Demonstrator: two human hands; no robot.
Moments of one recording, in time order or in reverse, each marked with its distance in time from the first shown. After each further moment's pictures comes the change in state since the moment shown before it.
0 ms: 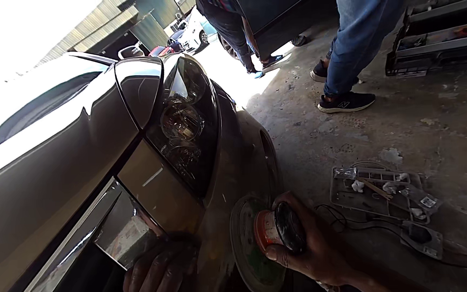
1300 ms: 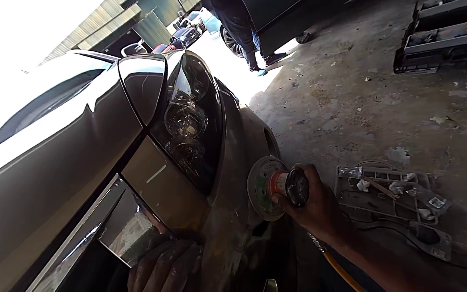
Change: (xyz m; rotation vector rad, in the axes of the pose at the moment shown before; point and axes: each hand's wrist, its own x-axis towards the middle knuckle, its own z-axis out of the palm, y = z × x) left_hand 0.000 -0.001 0.000 -0.019 0.000 -0.003; right_hand 0.038 0.024 0.004 -0.419 0.480 0.136
